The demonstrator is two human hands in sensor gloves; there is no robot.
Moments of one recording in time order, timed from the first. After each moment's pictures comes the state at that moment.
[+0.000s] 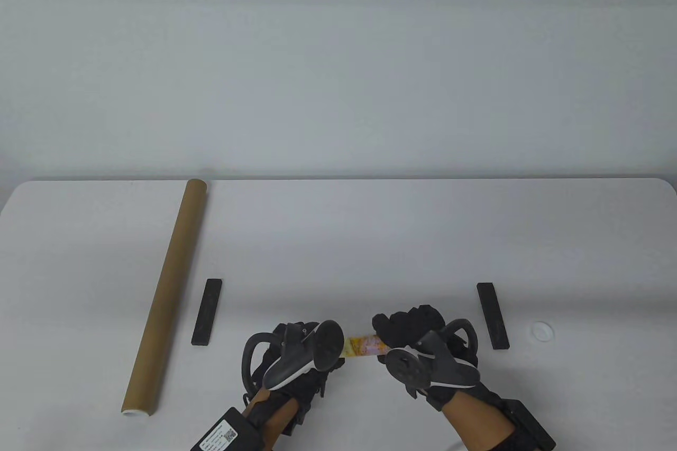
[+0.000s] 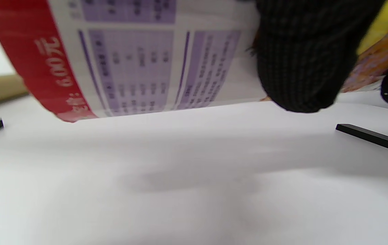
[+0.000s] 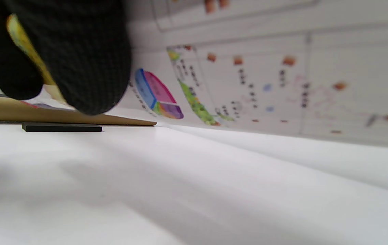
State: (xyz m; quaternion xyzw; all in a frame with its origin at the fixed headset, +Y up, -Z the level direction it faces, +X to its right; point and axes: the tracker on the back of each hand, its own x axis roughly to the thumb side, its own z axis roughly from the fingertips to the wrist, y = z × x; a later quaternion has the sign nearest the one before) left_hand -0.089 -0.687 -0.313 -0.05 -0.11 0.04 0.99; right_hand 0.106 -0.681 -0.306 -0.31 0.14 -0.94 0.05
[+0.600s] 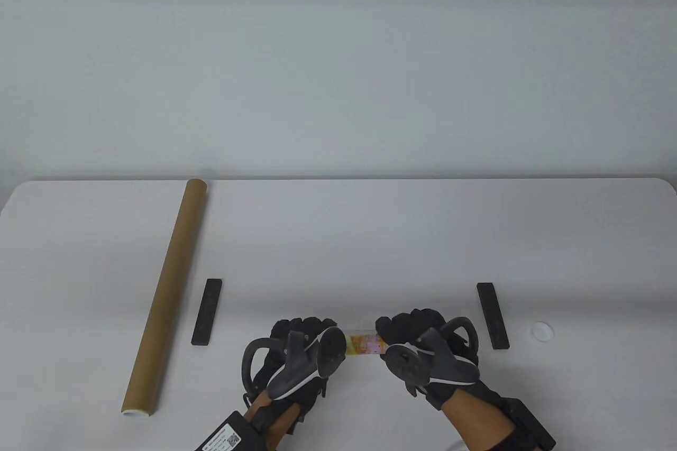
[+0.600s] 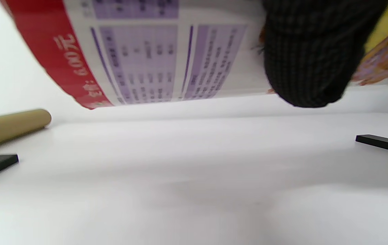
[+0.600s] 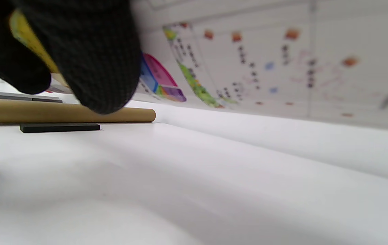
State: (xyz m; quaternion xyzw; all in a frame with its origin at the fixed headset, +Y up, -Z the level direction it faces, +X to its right) left_hand -0.082 -0.682 -0.303 0.04 -0.10 -0.02 0.99; right_hand 0.109 -0.679 -0.312 -0.30 0.10 -0.95 0.02
